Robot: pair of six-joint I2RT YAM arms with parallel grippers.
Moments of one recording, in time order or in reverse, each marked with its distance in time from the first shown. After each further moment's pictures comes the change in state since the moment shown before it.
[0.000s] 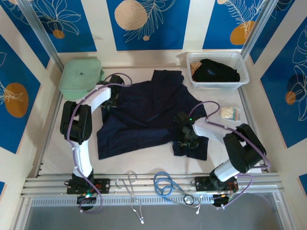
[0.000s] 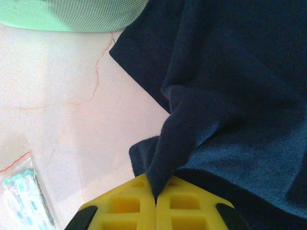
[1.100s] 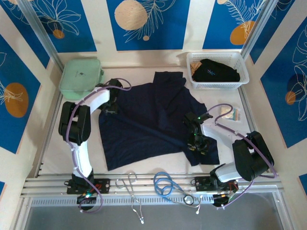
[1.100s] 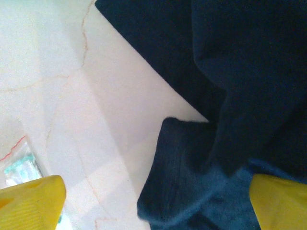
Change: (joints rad) left arm -0.004 -0.037 -0.074 -0.044 0.038 0.050; right arm -0.095 -0.133 -0.016 -0.263 0.053 0.084
